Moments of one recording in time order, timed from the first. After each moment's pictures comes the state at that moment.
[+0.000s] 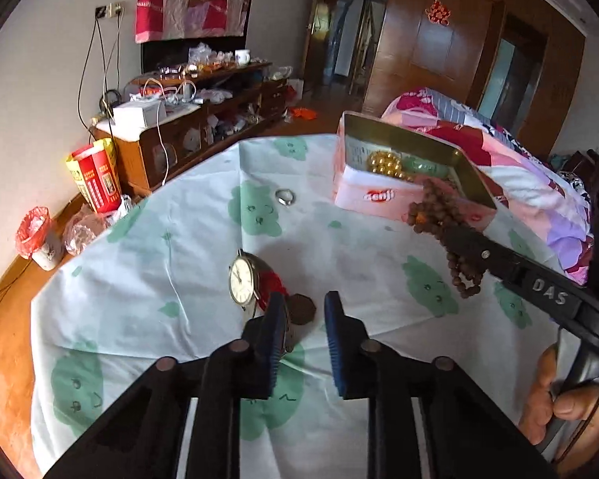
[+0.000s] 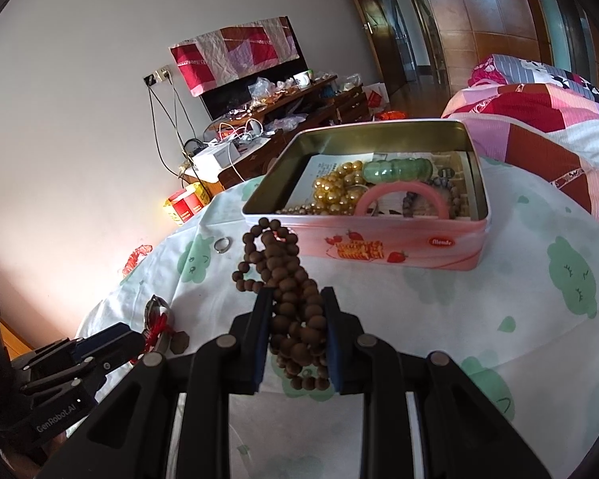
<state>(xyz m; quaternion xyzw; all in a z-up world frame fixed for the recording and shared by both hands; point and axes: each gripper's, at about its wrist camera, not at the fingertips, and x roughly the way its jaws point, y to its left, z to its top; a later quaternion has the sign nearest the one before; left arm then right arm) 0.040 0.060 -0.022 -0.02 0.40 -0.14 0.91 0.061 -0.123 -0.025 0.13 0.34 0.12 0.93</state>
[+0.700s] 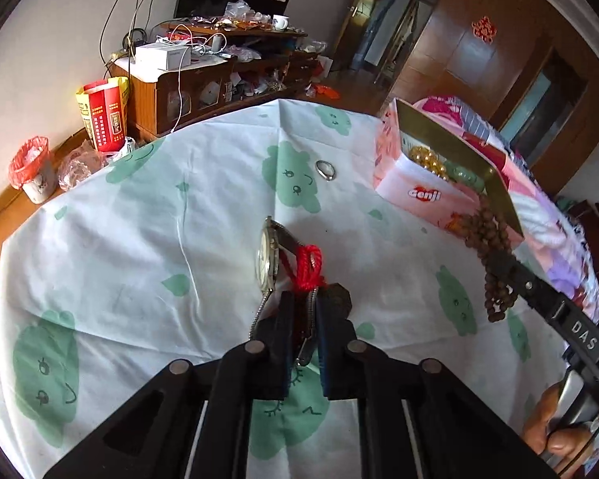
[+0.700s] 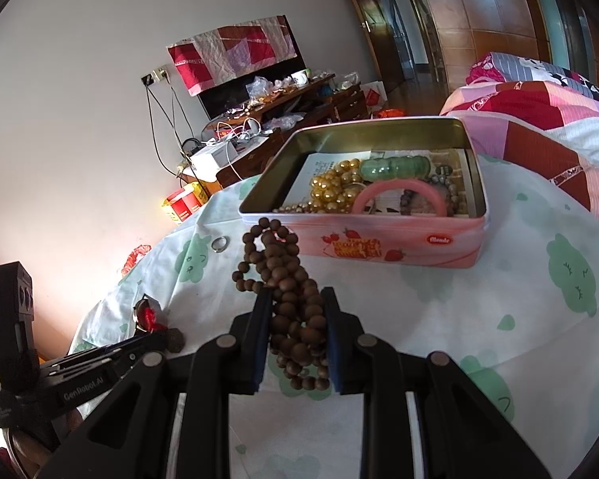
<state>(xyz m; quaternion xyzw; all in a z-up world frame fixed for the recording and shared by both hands) 0.066 0.086 -0.047 -0.12 0.44 -0.12 0.88 0.062 -0.125 -0.025 0.13 0.34 0.12 0.92</state>
